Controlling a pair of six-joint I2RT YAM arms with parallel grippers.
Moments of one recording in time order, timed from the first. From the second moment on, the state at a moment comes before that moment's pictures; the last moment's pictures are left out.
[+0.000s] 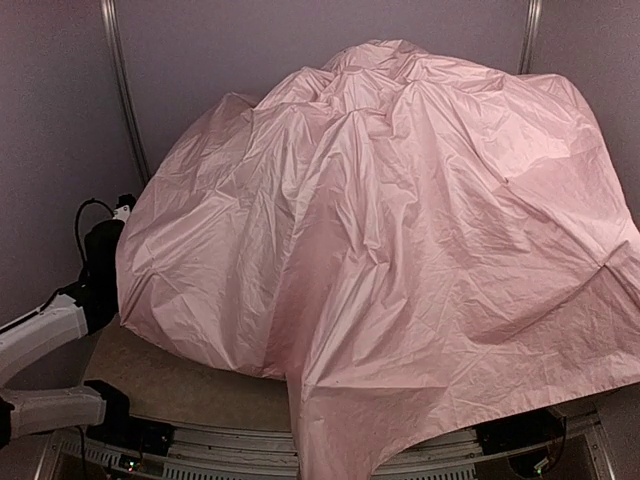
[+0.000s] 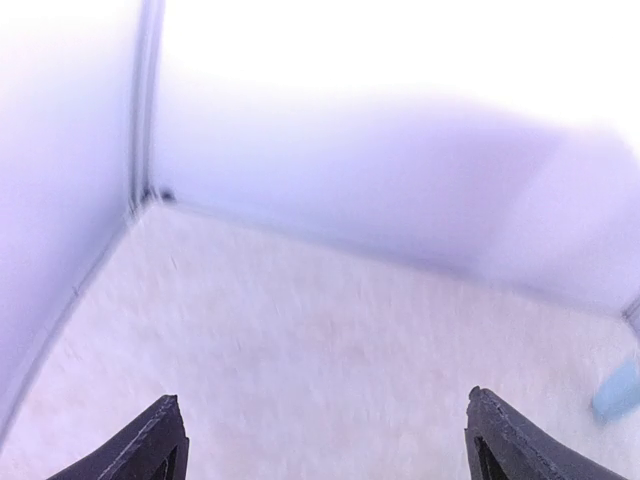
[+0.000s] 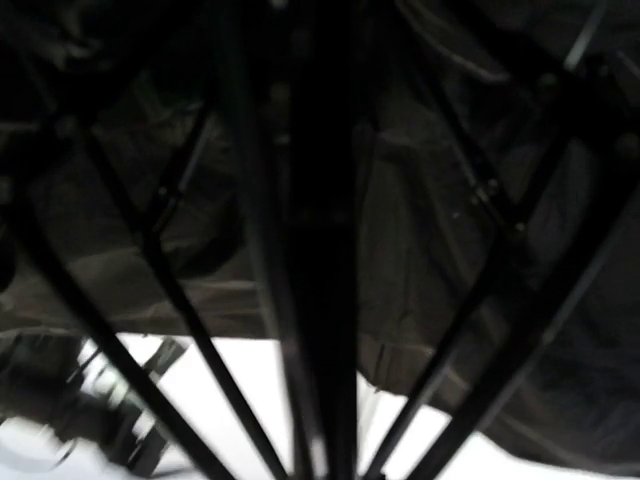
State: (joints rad) left arm -0.31 0.95 0.55 0.20 -0.29 -0.35; right arm 0.90 1.24 1.07 0.62 -0.30 -0.27
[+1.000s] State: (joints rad) left arm -0.57 1.08 0.66 0.25 -0.34 -0.22; right arm 0.96 2.22 0.85 1.37 -0.44 0.16
